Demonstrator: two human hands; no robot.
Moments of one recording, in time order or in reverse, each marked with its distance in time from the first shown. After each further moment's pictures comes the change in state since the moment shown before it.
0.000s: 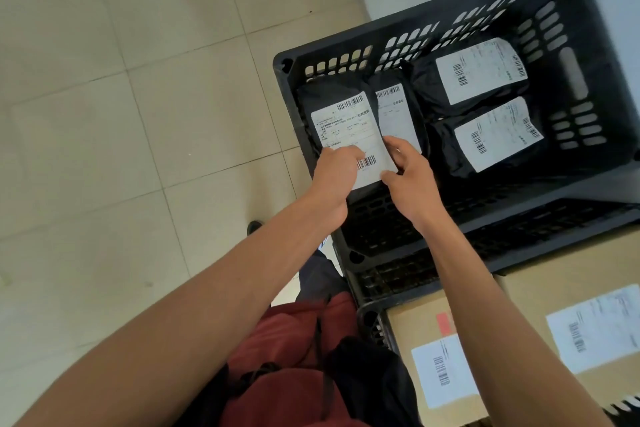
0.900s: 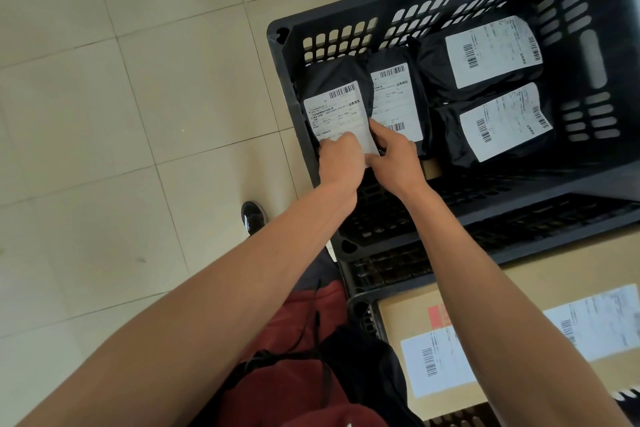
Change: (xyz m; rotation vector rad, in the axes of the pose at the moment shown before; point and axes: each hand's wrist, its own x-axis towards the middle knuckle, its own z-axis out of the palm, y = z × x) left_hand 0.041 -0.026 0.020 0.006 0.242 -0.088; right_hand 0.041 0.027 0.013 -0.224 -0.127 -0.013
